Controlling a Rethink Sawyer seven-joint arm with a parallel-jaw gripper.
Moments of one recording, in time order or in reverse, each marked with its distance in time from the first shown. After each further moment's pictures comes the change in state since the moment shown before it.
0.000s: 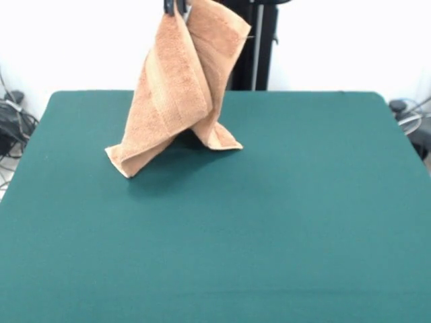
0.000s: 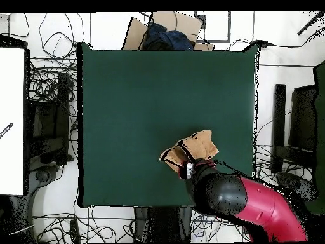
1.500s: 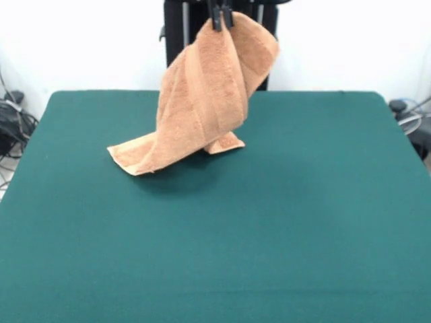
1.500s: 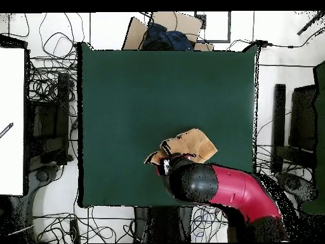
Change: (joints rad) arm 0.086 0.069 0.054 -0.004 0.000 0.000 0.000
